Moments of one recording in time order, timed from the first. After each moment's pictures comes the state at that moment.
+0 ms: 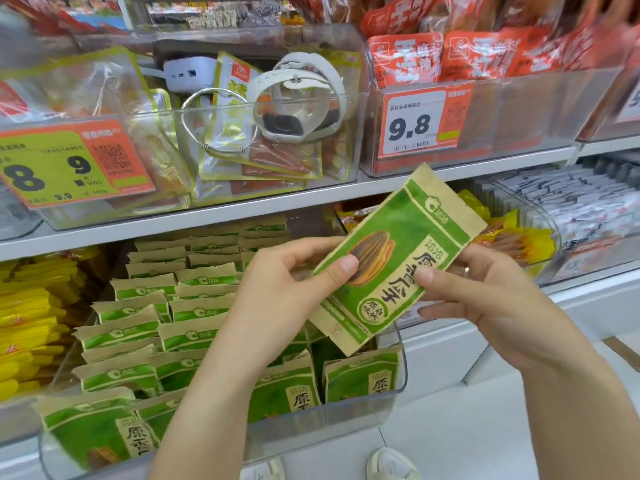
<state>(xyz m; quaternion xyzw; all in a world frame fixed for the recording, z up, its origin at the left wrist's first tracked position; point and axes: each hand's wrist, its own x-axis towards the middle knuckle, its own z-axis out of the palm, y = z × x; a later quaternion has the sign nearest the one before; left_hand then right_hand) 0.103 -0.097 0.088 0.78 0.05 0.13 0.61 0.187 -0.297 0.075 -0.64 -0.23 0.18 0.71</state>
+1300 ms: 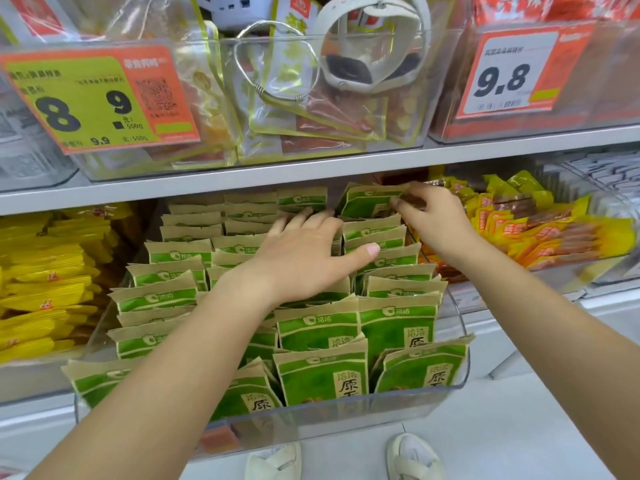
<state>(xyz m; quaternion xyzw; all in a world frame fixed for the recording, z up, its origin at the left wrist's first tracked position) 0.154 -0.032 0.049 0.99 0.06 -0.05 0.10 0.297 -0.190 0.019 -0.87 -0.30 -0.08 0.39</state>
